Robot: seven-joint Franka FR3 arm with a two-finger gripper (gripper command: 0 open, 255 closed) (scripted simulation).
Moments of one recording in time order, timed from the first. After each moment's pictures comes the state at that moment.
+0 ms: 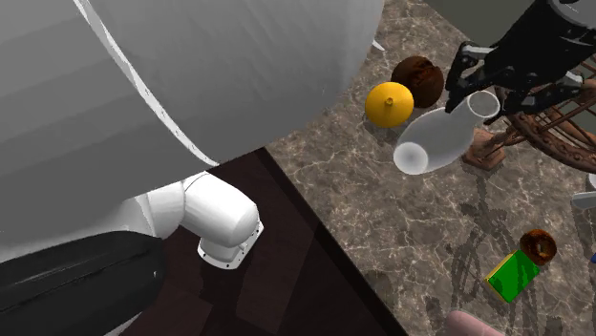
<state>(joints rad) -0.11 -0.30 -0.66 -1.77 -0.24 1.50 -0.77</state>
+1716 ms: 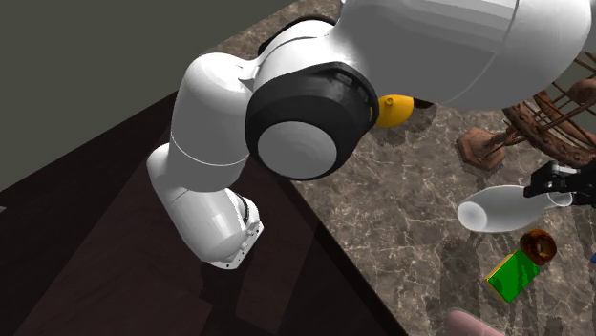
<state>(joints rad) -0.54 0.56 -0.84 -1.32 0.34 1.71 -1.36</state>
